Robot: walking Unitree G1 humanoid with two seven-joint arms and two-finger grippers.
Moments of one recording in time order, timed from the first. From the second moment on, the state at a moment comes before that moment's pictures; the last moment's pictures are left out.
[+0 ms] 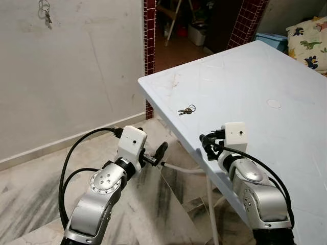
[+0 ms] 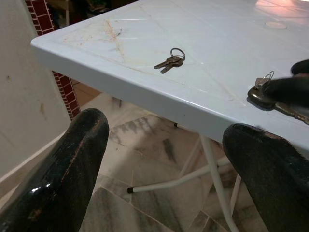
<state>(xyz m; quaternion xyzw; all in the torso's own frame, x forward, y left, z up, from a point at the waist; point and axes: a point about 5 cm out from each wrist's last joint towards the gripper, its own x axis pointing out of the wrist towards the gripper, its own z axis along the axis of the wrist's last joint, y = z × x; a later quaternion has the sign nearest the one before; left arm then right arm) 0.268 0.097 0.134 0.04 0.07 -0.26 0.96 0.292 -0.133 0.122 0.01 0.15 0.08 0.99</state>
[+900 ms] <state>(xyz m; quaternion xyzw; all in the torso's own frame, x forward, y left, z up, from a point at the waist) 0.260 0.092 0.120 0.03 0.13 -0.32 0.94 0.303 -0.110 0.120 0.03 0.15 0.08 0.98</state>
